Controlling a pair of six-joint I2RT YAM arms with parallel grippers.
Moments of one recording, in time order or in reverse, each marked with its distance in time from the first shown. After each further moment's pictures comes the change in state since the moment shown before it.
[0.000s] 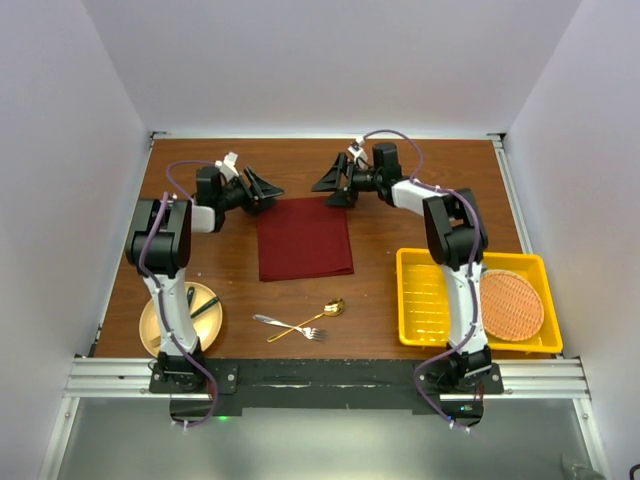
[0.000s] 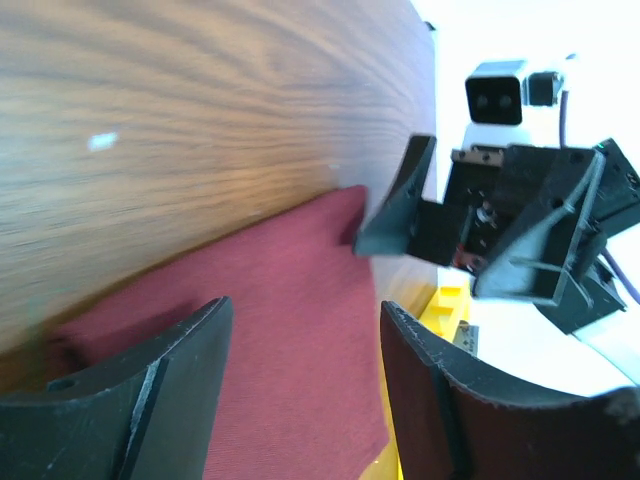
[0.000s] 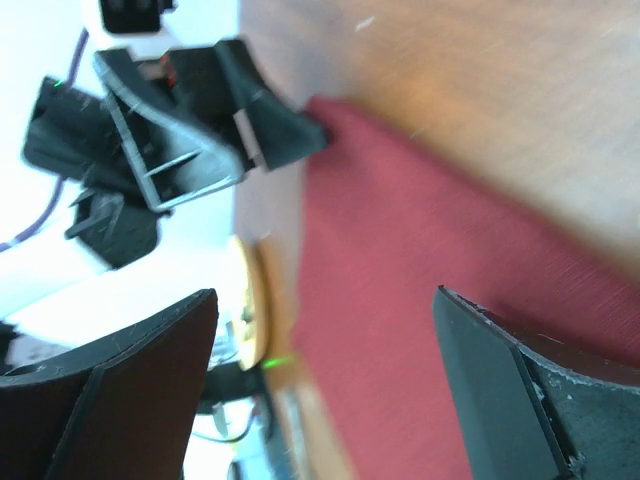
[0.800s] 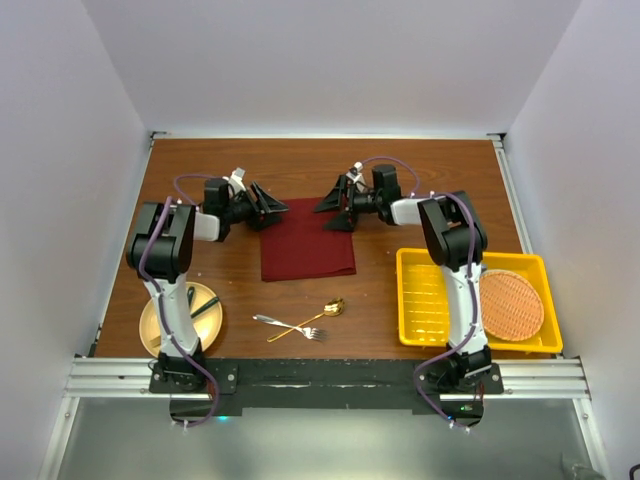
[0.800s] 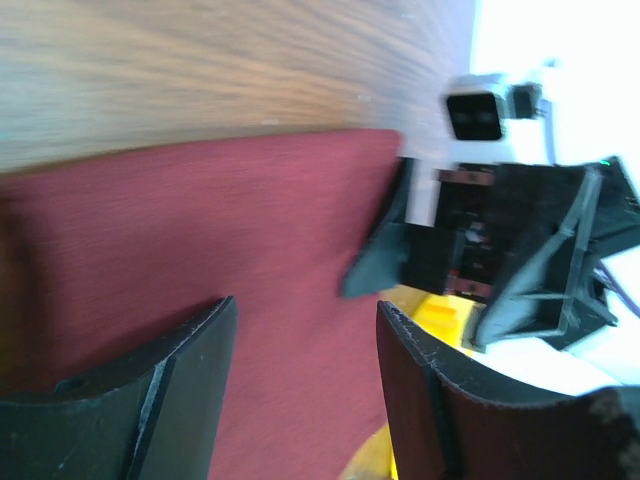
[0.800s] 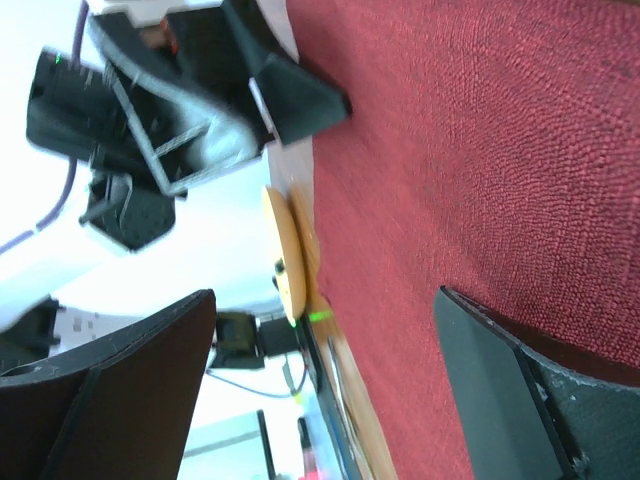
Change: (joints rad) left arm -0.057 -0.065 -0.109 -0.077 -0.064 0.013; right arm 0.014 -0.045 -0.261 0.190 -0.082 0.171
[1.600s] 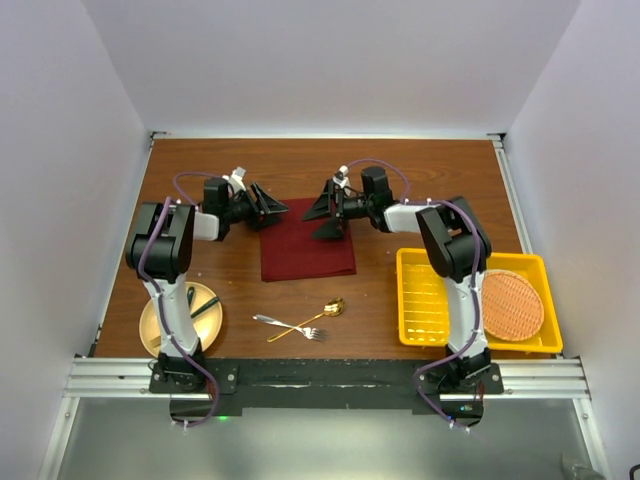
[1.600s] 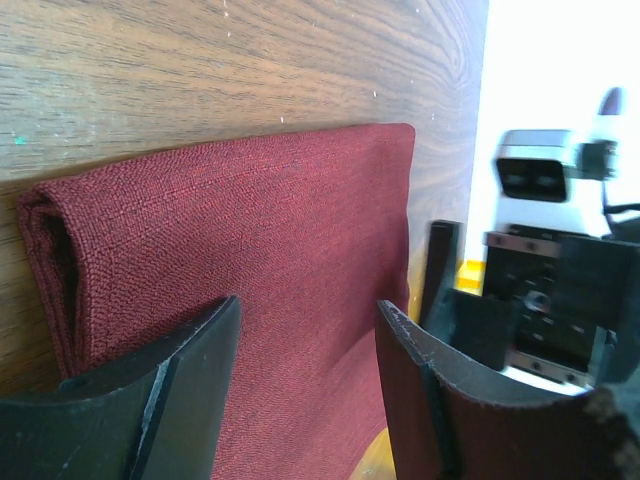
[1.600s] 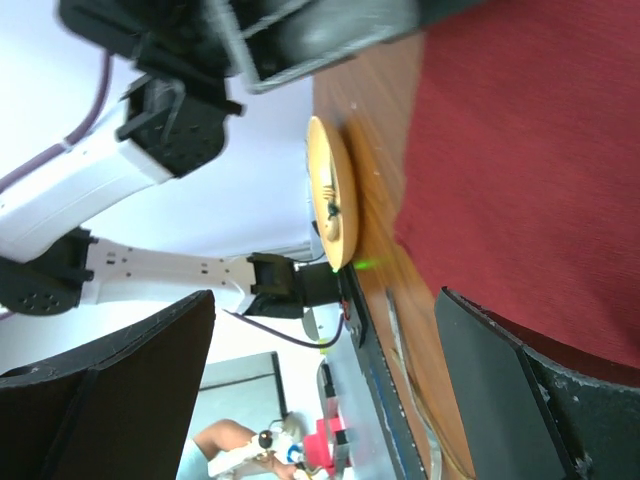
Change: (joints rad) left arm 0.011 0.001 0.004 -0.027 0.005 0.051; right arm 0.090 -0.135 -0.091 0.037 -0.071 0.087
